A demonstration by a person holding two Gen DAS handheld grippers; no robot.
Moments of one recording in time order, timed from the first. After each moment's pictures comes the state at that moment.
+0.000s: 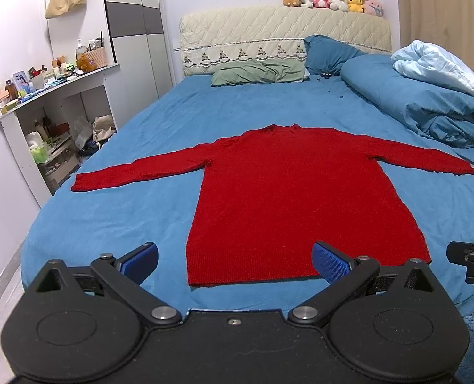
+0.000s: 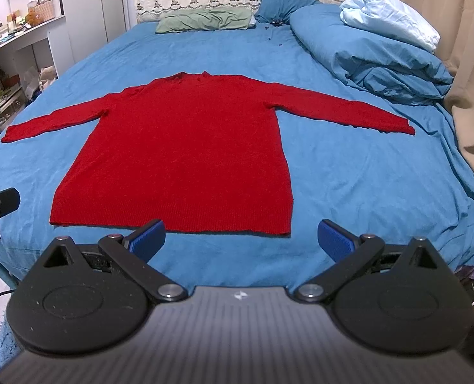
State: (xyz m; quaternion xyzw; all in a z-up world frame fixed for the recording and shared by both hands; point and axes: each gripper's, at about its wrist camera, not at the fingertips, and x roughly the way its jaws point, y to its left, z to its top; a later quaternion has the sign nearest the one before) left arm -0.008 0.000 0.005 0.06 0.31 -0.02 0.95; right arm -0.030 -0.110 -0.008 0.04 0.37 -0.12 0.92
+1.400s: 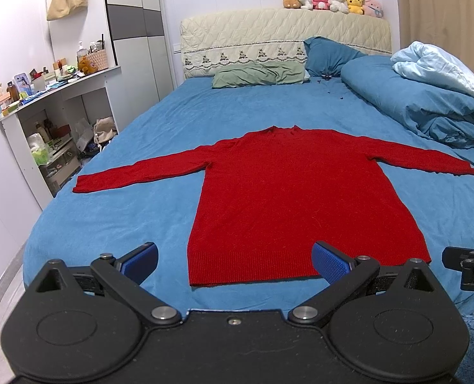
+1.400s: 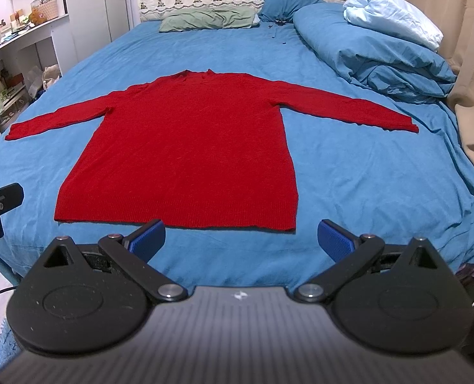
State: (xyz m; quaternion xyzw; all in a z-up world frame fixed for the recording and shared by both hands) left arm -0.012 -0.003 0.006 0.06 0.31 -0.02 0.95; right arm -0.030 -0.107 -0.015 0.04 0.37 -0.12 0.92
